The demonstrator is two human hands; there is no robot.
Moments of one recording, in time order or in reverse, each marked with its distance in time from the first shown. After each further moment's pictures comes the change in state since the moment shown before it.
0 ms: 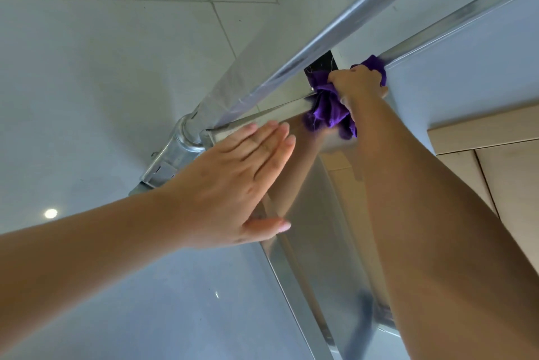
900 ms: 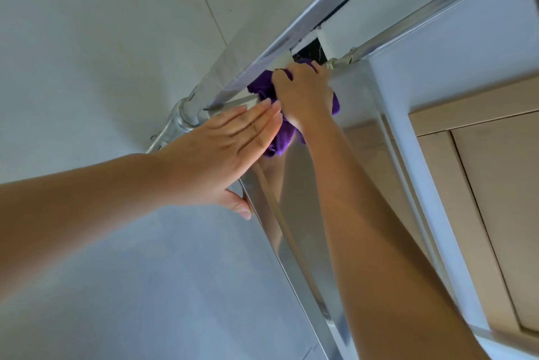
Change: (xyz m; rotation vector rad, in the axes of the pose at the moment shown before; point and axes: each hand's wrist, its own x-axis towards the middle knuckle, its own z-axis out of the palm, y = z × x) left_hand -0.002 -0.022 0.002 0.051 -0.025 0.149; right_hand -0.113 -0.022 0.016 0.040 0.047 -0.437
